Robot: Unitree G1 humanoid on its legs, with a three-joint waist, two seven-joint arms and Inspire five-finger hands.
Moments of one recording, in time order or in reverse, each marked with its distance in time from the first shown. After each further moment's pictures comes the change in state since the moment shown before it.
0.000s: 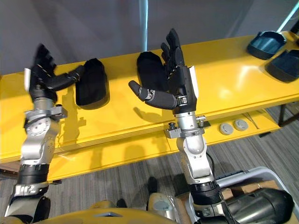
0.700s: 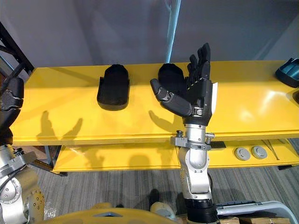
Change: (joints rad) left arm 0.517 -0.286 0.096 -0.404 -0.064 -0.442 -0.057; right arm 0.156 0.151 -0.089 -0.086 -0.070 0.000 -0.125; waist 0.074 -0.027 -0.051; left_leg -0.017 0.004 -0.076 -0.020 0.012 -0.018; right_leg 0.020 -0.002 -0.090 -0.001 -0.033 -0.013
